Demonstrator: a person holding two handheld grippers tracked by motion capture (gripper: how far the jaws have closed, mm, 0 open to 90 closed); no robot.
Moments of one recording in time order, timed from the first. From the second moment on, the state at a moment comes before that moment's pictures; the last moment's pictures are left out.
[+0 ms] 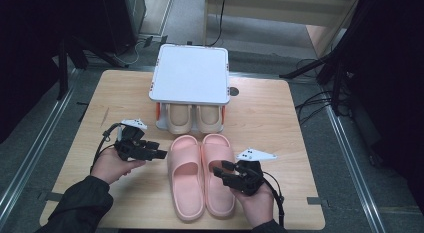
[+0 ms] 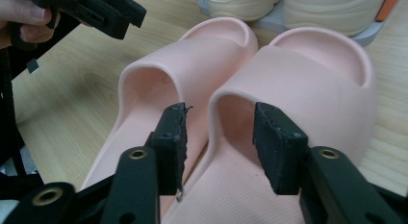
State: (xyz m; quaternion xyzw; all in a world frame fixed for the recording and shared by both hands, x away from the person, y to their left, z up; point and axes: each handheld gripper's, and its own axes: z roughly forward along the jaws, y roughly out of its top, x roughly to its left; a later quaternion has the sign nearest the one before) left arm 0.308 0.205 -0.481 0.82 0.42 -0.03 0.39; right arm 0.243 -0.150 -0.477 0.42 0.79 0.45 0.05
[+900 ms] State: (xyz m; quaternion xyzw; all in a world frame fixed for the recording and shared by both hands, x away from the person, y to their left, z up) left arm 0.304 0.213 -0.483 0.81 0.43 -0.04 0.40; right arm 0.250 -0.102 -0.517 0.44 0.79 0.42 0.06
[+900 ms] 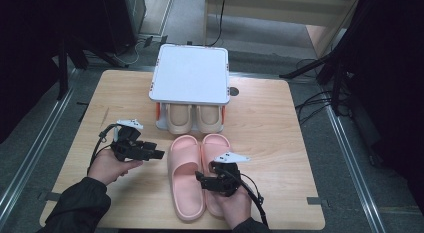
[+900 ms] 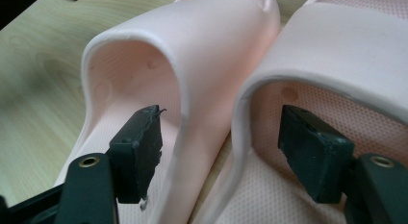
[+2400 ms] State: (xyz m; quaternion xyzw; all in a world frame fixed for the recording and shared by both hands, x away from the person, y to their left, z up) left arm 0.283 0.241 -0.484 0.79 0.46 -0.02 0.39; right arm 0.266 -0.112 -0.500 0.45 0.80 0.40 0.06
